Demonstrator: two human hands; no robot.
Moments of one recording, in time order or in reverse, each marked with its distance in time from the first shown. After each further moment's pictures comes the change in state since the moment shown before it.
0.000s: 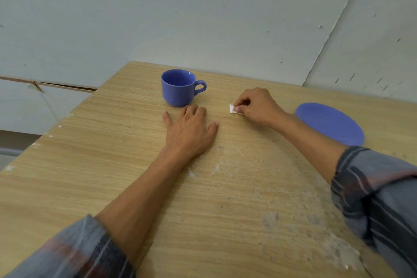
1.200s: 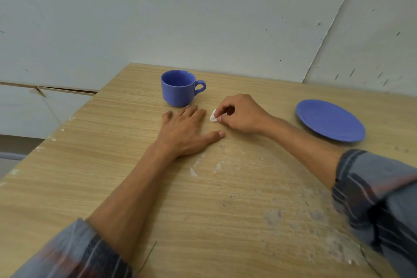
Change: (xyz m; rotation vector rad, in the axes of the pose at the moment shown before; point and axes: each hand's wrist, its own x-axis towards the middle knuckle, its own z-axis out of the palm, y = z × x) left_hand 0.000 -0.023 -0.010 0.030 -0.167 0.133; right_hand -0.013 -0.028 0.022 0.126 -0.109 -0.073
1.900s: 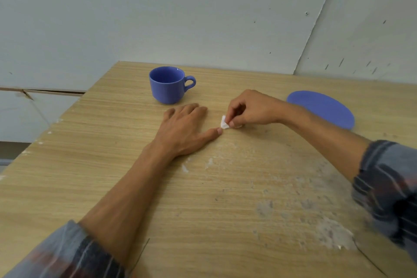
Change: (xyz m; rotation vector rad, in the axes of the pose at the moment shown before) left_hand -0.001 0.013 0.003 -0.034 0.045 0.102; right_hand -0.024 0.012 -0.042 0.024 -0.307 0.041
